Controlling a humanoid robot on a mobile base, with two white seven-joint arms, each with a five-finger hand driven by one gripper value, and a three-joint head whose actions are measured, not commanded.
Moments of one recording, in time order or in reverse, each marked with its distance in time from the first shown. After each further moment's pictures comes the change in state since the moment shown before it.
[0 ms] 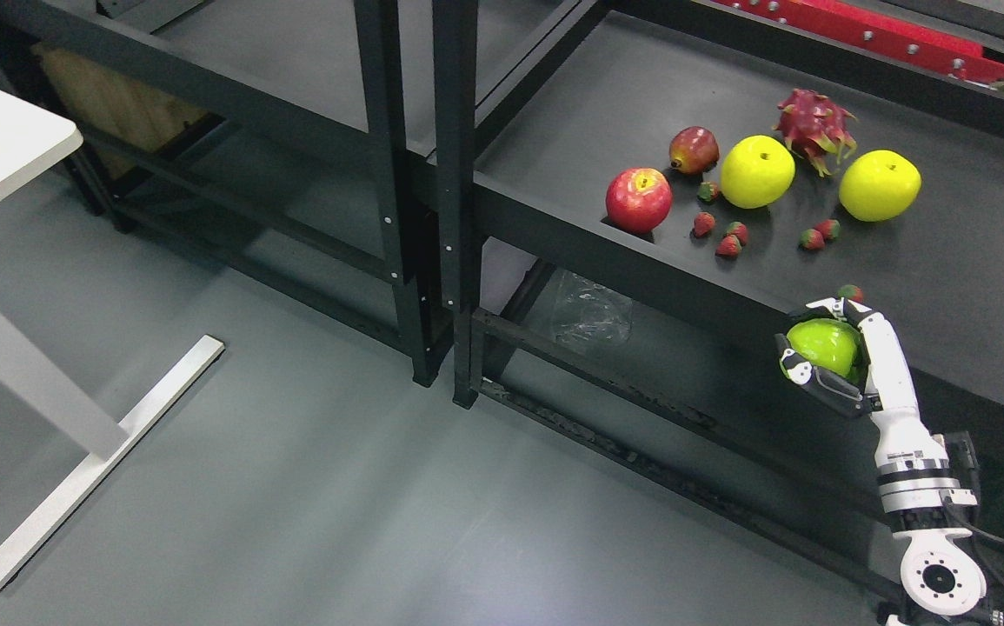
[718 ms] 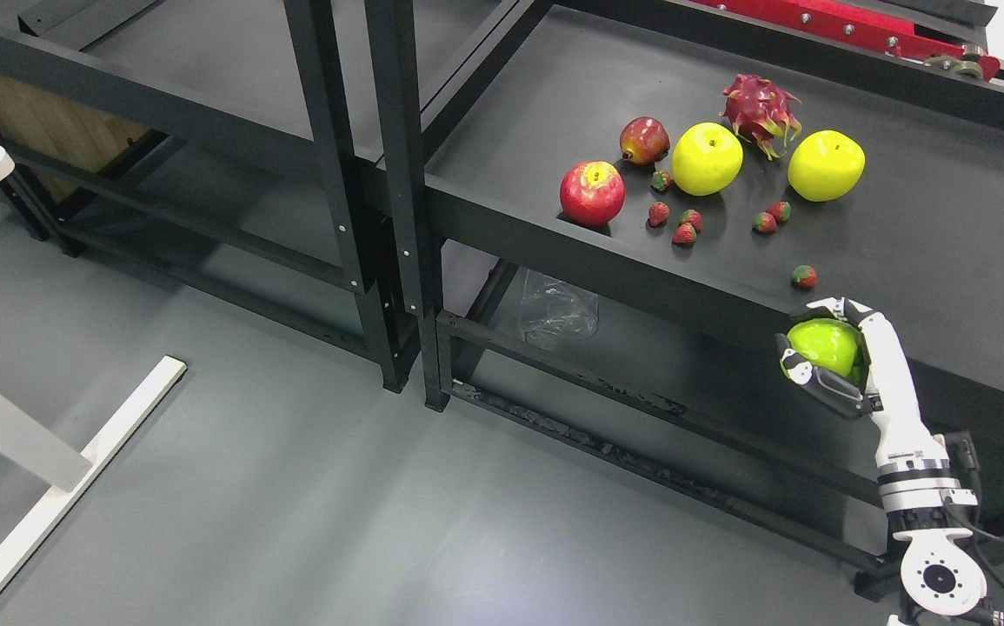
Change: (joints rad) left arm 0.000 0.000 0.000 0.000 0.000 0.000 0.000; right arm 0.000 0.000 -0.001 0.000 0.000 0.001 0.000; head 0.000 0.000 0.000
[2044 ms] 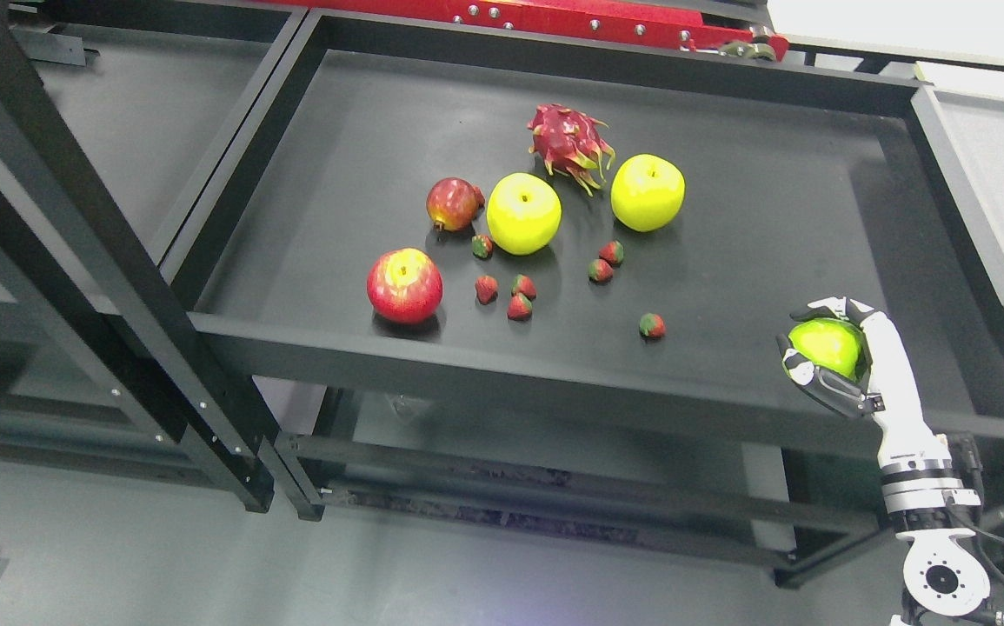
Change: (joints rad) left arm 0.000 0.000 0.000 0.000 0.000 0.000 0.000; right arm -0.008 -0.006 0.000 0.002 0.005 -0.003 -0.004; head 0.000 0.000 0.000
